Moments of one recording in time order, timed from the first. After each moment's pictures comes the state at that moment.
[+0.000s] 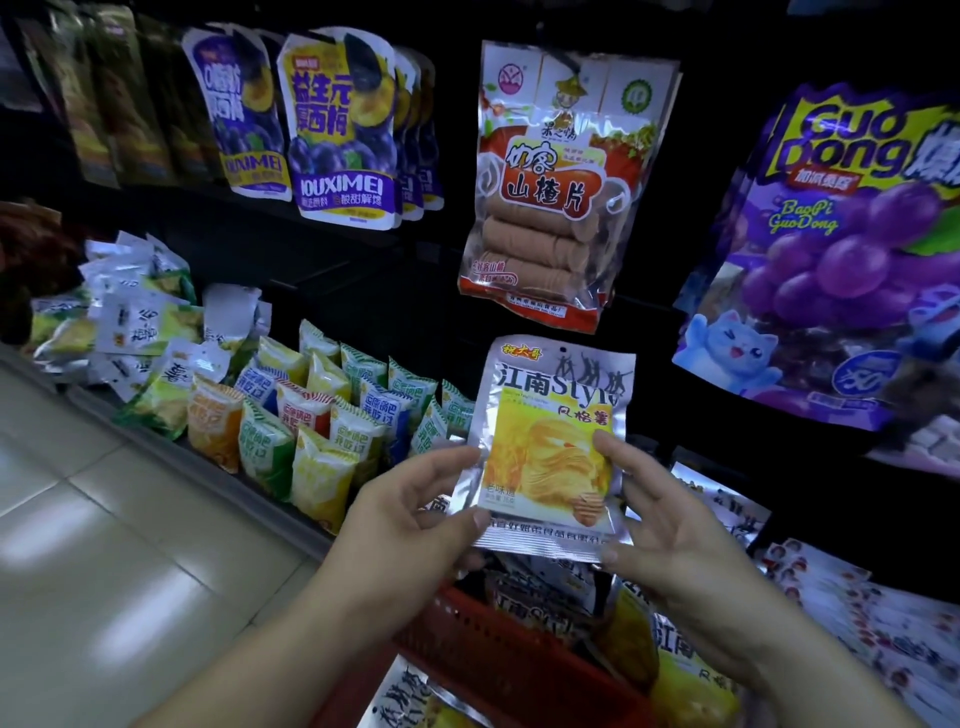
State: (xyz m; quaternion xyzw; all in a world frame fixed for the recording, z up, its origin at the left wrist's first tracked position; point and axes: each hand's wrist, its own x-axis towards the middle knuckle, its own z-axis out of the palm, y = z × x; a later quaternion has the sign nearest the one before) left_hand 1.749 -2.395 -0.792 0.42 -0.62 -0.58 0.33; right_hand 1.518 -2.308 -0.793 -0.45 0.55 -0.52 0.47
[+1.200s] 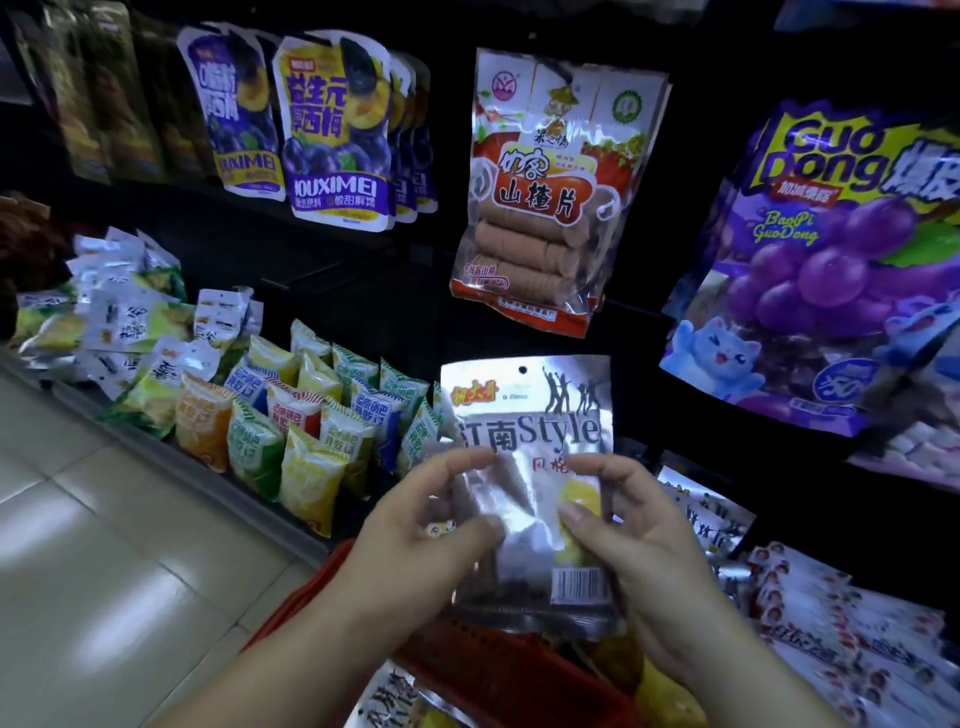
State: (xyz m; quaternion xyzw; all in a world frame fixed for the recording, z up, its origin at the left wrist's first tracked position) left_hand 1.736 -2.385 -0.791 0.38 -0.61 -0.61 0.35; right_hand 1.539 -2.318 -0.804 -0.37 0.54 -0.63 0.42
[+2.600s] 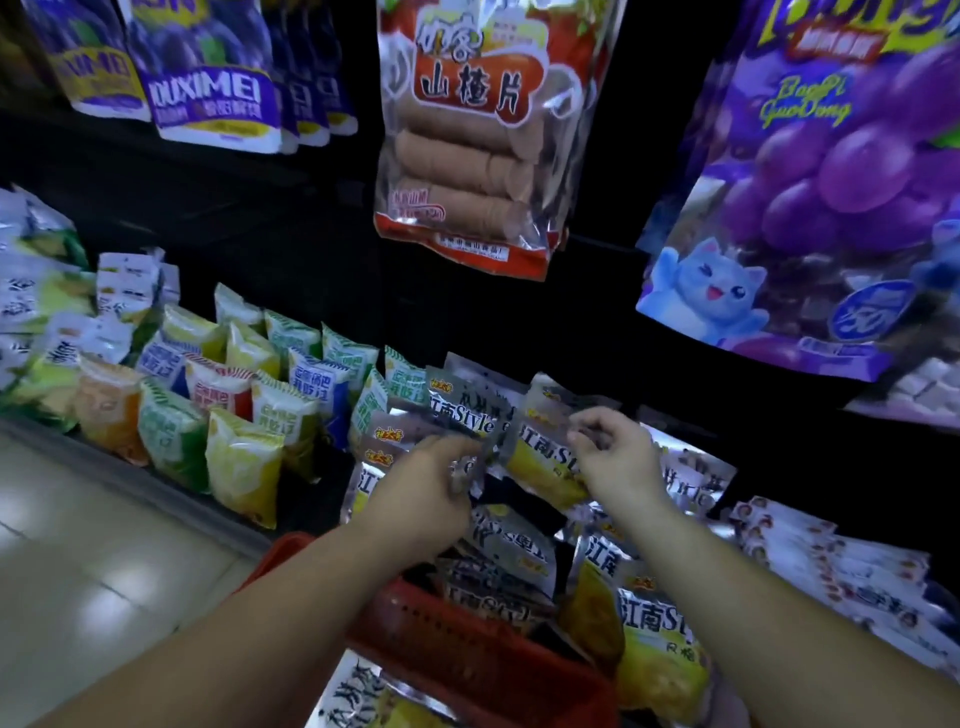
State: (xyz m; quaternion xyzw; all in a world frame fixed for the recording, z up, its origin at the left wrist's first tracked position) left_hand 1.654 -2.479 -0.896 0.42 -0.82 -0.37 0.14; right_hand 1.437 -2.404 -0.902 -0.41 0.75 -0.48 0.21
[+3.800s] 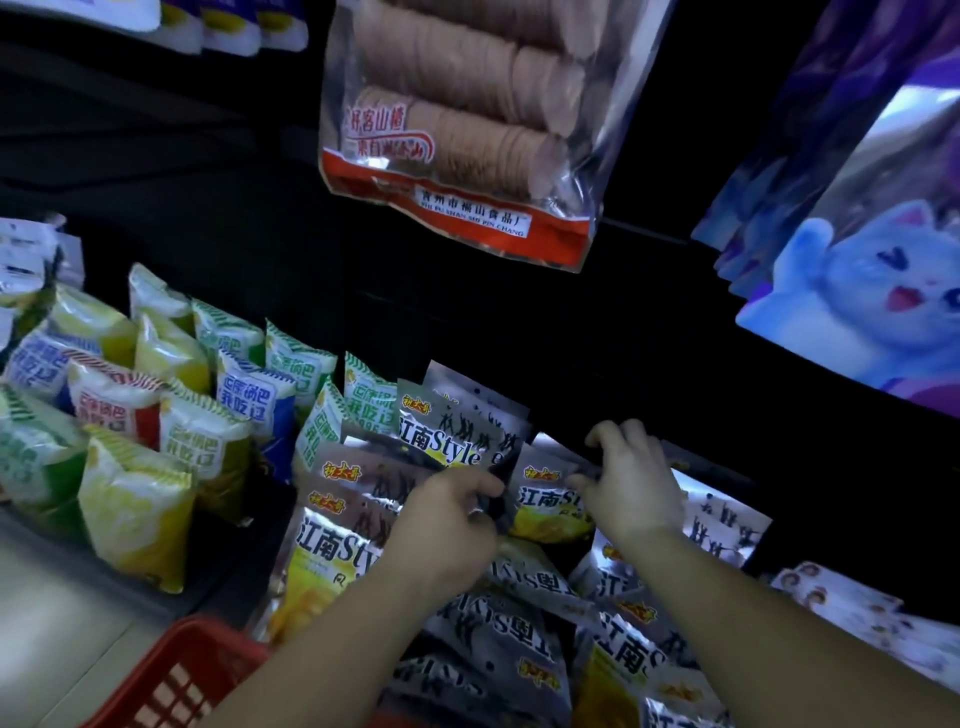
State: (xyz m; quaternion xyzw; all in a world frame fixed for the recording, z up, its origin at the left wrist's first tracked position) left_hand 1.575 -2.537 -0.975 0.43 -0.72 -0.51 0.20; right_hand 1.348 -2.487 -0.996 -0.49 0.86 -0.10 -0.07
